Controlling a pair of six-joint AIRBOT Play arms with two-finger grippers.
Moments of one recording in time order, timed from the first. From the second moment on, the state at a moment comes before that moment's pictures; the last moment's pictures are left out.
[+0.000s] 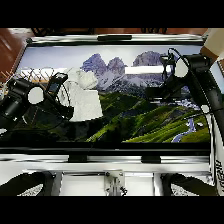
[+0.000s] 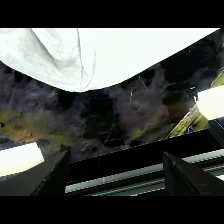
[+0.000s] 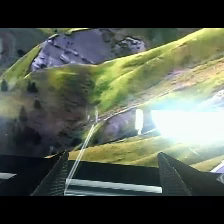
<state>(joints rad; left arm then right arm) -0.43 -1.17 1.21 1.62 -1.40 -1.66 0.26 -1.35 1.50 -1.53 1.52 1.78</state>
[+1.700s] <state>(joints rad) -0.02 -1.93 1.83 1.31 -1.12 -1.64 0.26 -1.34 1.50 -1.52 1.27 1.78</state>
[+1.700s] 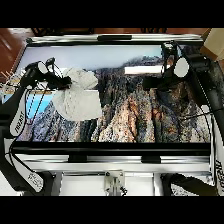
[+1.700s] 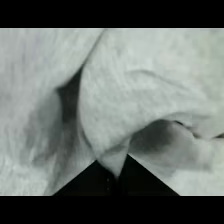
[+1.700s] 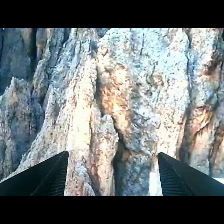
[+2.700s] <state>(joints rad) -0.63 -1.22 1.74 1.29 -1.31 -1.51 0.26 -0.73 1.37 -1.62 1.63 1.86</state>
